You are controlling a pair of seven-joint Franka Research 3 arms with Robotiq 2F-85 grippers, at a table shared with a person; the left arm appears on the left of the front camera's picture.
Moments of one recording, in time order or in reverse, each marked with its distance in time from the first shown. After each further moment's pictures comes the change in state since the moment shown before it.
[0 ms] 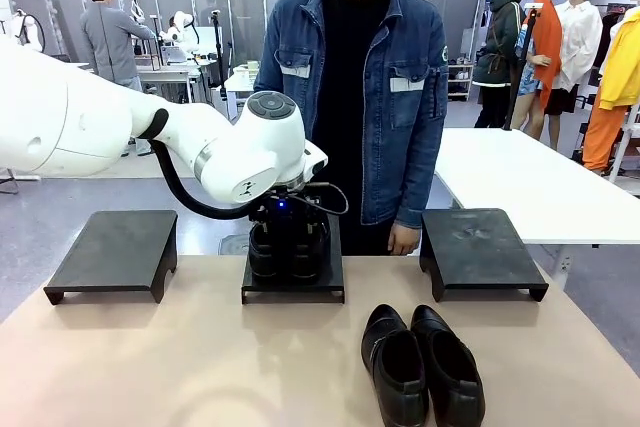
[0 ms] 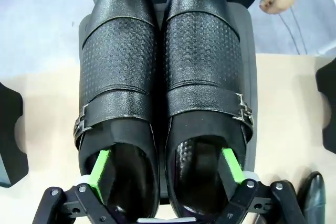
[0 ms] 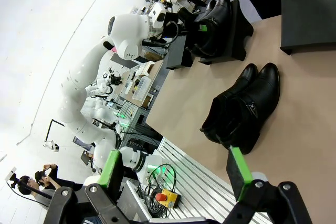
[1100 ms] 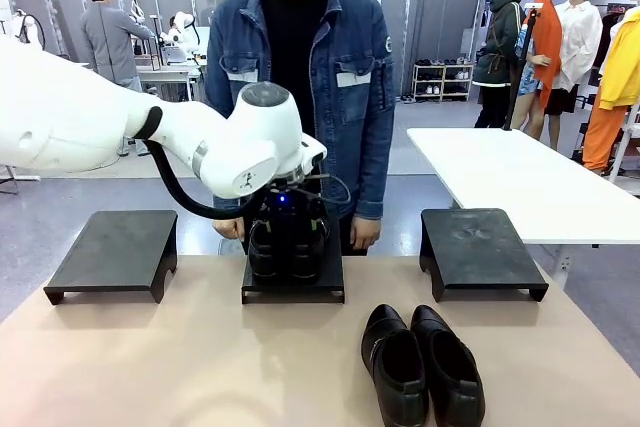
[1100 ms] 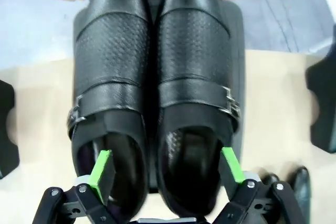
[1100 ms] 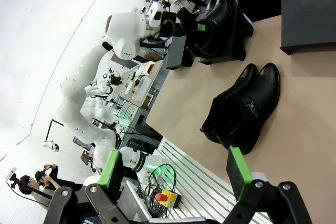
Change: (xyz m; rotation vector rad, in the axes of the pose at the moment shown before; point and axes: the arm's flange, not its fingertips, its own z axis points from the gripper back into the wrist) left arm 0.005 0.001 0.017 -0.067 0.042 0.044; right arm 0.000 0.000 0.000 0.000 0.000 0.000
